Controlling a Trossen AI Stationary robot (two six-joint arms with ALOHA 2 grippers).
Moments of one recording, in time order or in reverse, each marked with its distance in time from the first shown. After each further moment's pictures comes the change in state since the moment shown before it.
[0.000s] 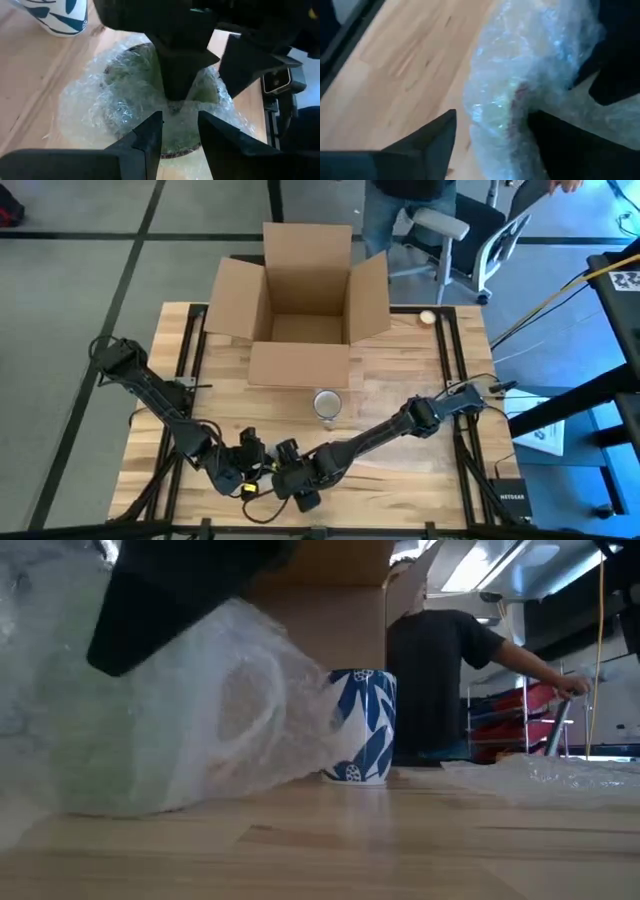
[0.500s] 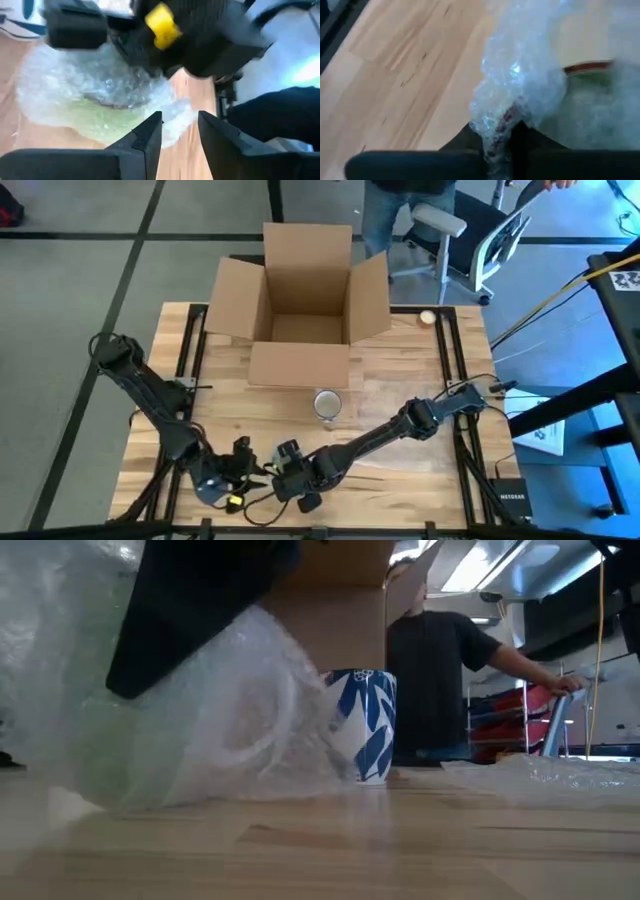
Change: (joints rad) left arm -0.096 -0.080 0.097 -0.126 0.022 -0.018; right arm 0.017 0.005 0.018 -0.016 0.017 0.010
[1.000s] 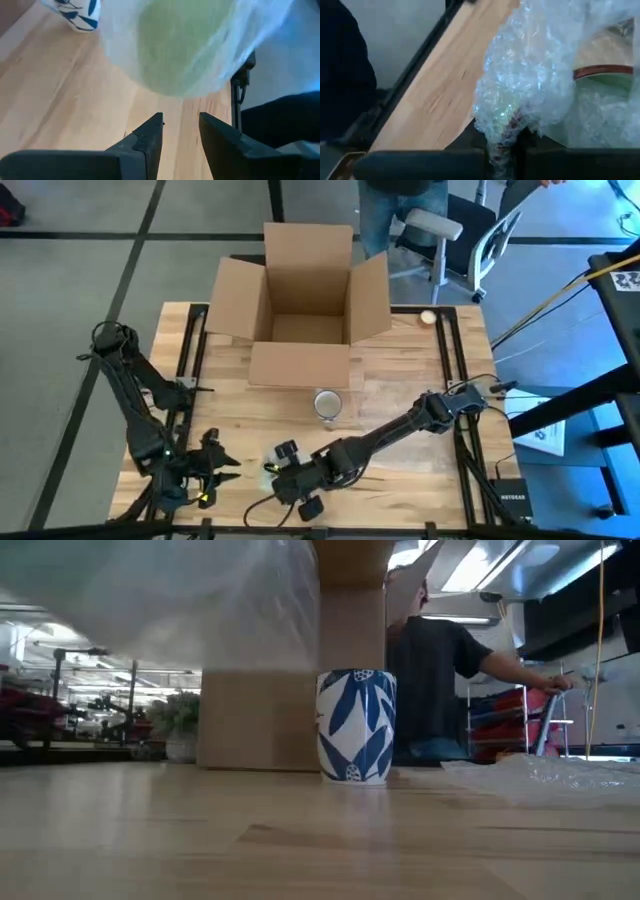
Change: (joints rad) left arm -0.209 -0.100 0.019 -0.336 -0.215 -0.265; right arm 0.014 -0.184 -0.001 0.106 -0.043 -0.037
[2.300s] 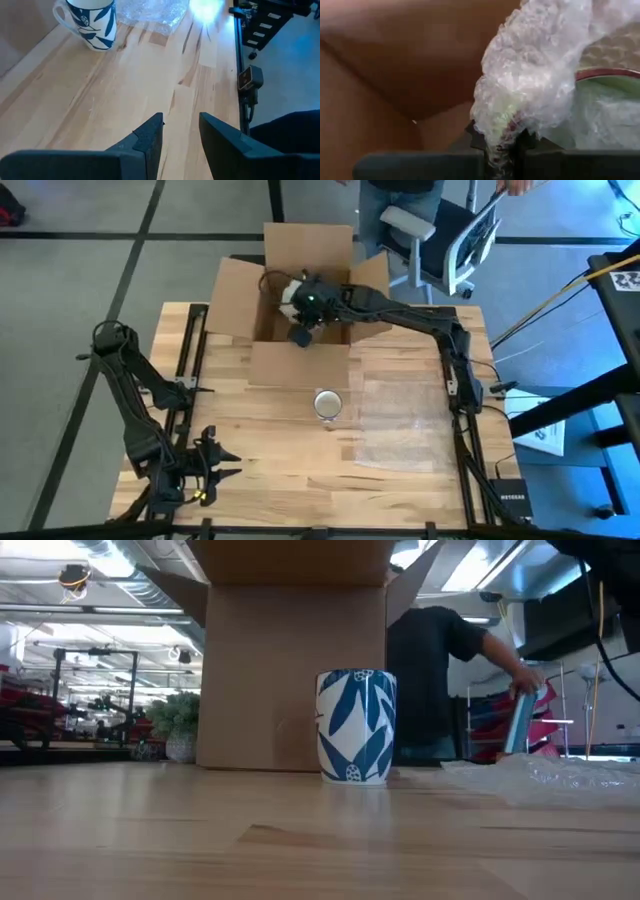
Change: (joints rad) left arm -0.009 0.000 -0.001 0.007 -0.128 -0.015; right arm -0.785 -0.293 -0.260 -0.005 -0.047 0.212
